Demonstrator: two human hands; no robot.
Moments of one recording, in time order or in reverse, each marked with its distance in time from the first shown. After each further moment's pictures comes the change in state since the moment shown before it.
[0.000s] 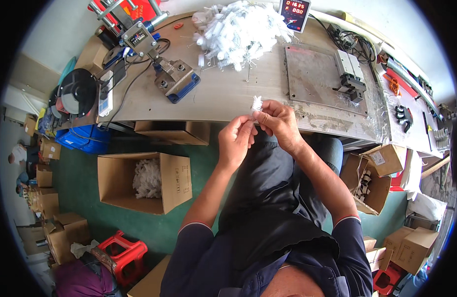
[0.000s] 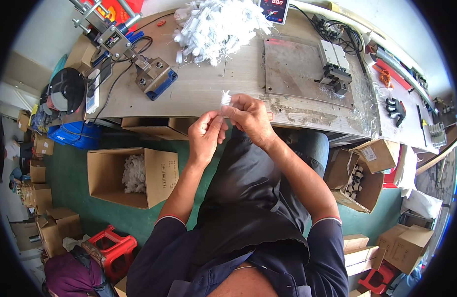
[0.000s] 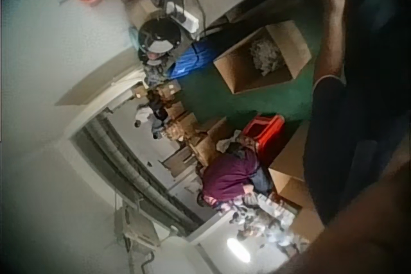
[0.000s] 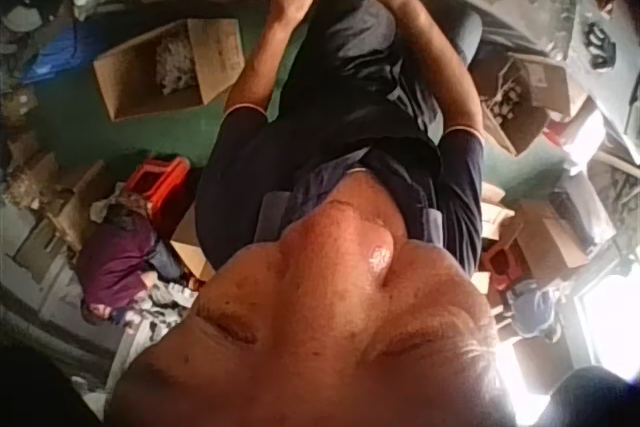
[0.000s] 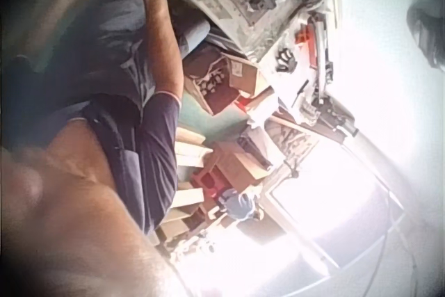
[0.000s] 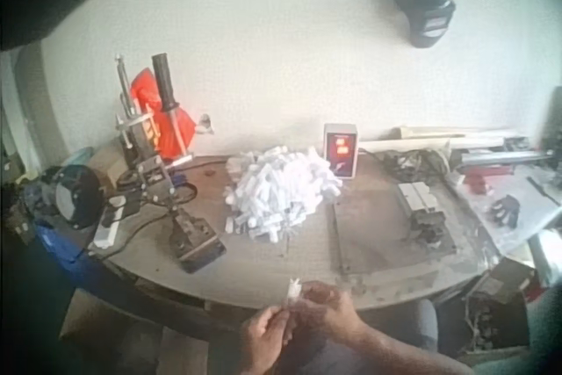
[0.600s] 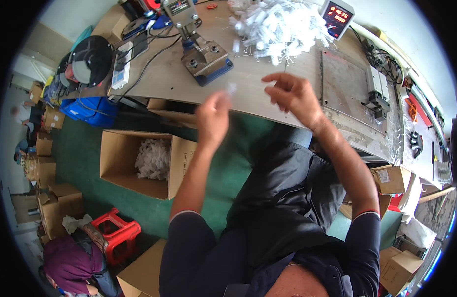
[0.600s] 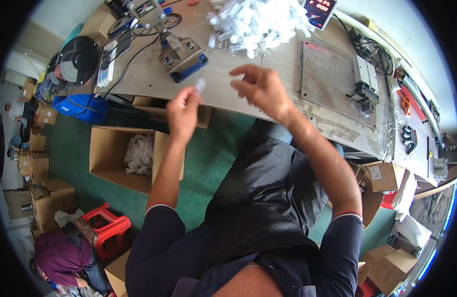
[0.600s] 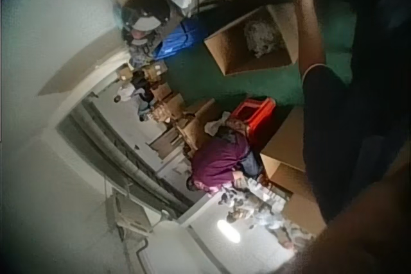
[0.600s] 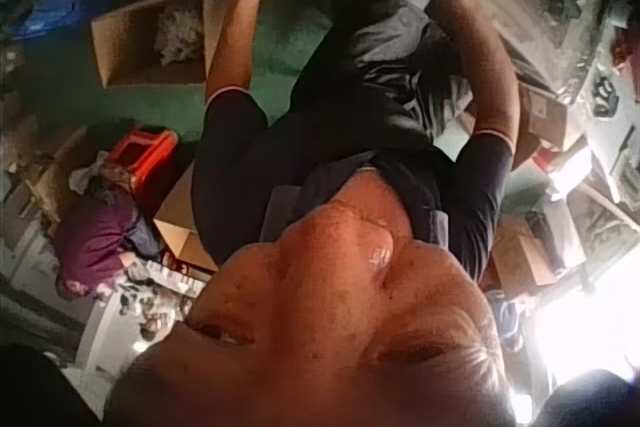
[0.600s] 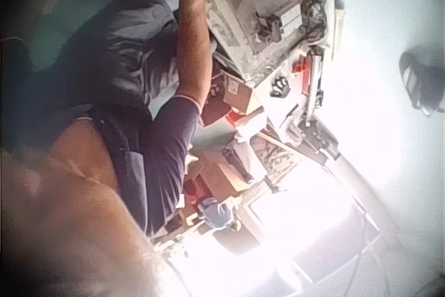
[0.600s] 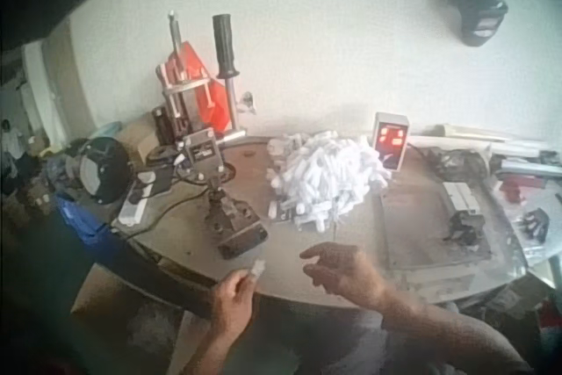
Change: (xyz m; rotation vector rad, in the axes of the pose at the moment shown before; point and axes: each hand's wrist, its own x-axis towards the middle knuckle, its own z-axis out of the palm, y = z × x) left_hand 0.031 0.015 -0.118 0.495 0.392 0.178; right_hand 0.061 -0.047 0.042 -0.370 -0.213 -0.131
